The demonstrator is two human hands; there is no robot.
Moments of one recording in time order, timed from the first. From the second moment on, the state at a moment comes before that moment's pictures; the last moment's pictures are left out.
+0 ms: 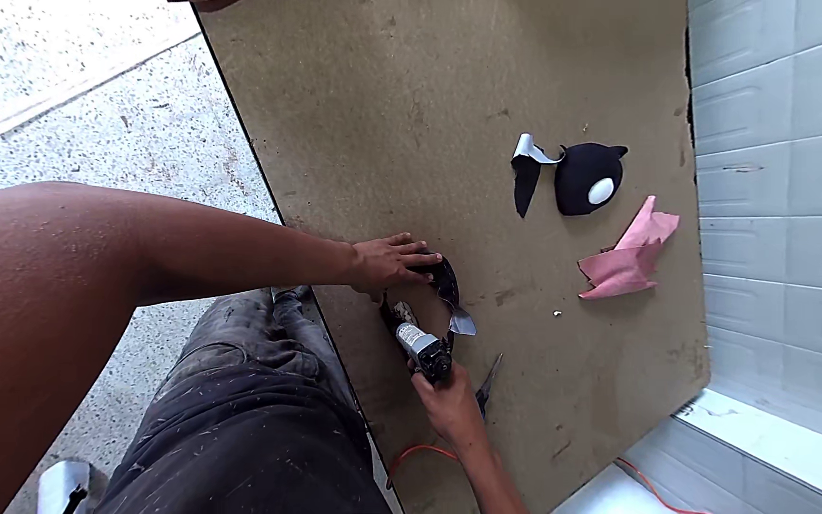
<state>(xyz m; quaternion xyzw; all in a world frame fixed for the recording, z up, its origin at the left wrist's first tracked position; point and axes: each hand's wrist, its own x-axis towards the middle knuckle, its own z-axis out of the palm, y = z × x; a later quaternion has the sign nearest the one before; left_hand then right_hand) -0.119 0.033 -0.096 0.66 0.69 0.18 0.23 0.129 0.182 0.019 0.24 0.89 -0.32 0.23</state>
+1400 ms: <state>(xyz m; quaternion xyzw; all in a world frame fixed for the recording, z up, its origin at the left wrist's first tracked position) -0.074 0.083 -0.110 0.55 0.80 0.18 0.13 0.129 0.246 0.020 0.04 0.92 -0.28 0.27</state>
